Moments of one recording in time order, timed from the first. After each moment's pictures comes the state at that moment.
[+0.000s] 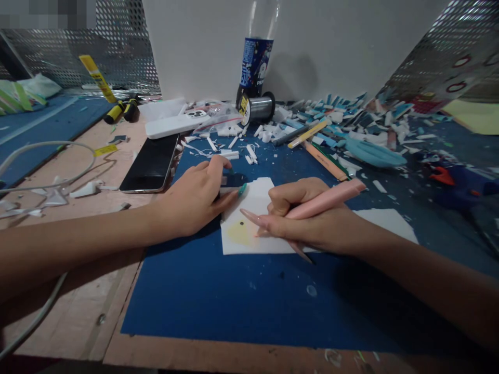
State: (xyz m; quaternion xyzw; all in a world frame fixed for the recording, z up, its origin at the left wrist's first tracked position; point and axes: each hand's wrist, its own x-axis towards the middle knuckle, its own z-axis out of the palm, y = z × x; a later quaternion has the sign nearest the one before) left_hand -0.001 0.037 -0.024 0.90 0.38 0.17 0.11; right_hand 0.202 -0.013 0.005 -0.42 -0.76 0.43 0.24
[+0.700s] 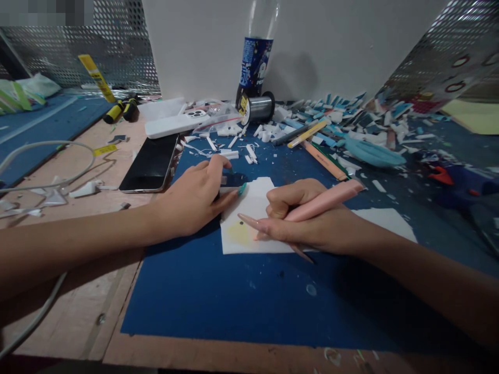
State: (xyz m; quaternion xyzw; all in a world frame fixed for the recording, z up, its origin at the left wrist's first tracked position) left_hand -0.002 0.038 -0.025 0.90 0.39 0.17 0.11; right_hand 0.201 -0.014 0.005 -0.40 -0.75 0.47 0.25
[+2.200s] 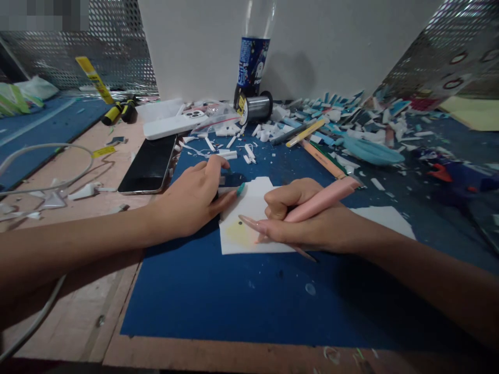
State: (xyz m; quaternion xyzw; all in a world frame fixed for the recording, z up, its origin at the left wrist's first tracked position) left_hand 0.000 0.036 -0.022 0.90 0.39 0.16 0.11; right_hand 0.202 -0.011 0.003 -0.37 -0.76 0.46 0.26
